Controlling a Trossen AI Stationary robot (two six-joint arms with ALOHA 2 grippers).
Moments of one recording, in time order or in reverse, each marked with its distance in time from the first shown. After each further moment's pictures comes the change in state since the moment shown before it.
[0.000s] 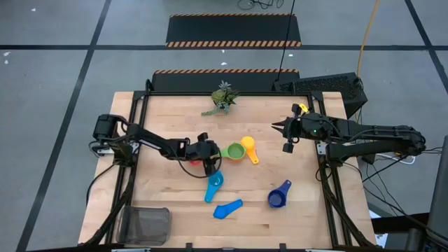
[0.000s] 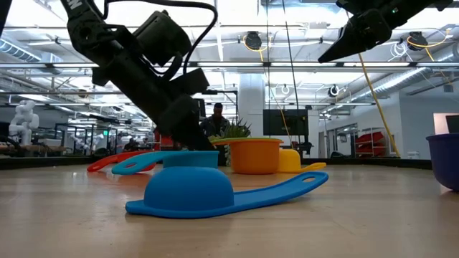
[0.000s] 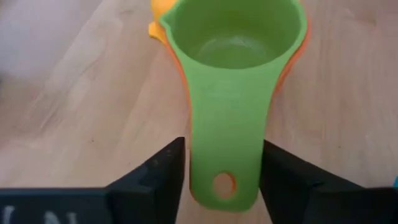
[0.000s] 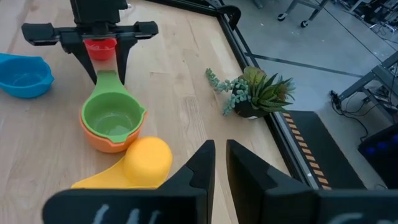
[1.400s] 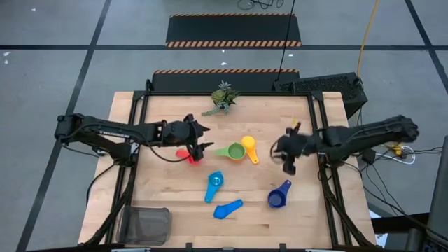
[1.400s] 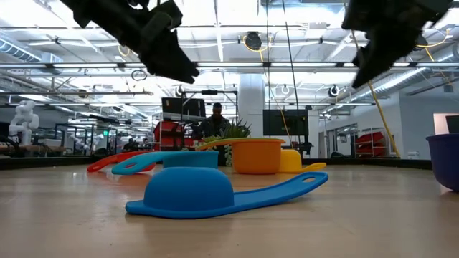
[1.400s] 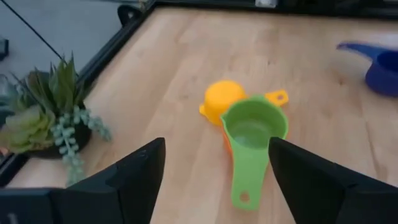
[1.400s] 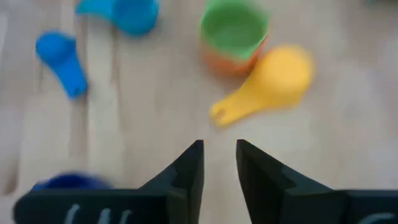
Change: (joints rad) left arm 0.061 -0.479 0.044 -0.358 -0.007 0.062; right arm 0.283 0.185 0.048 -0.272 -0.152 0.580
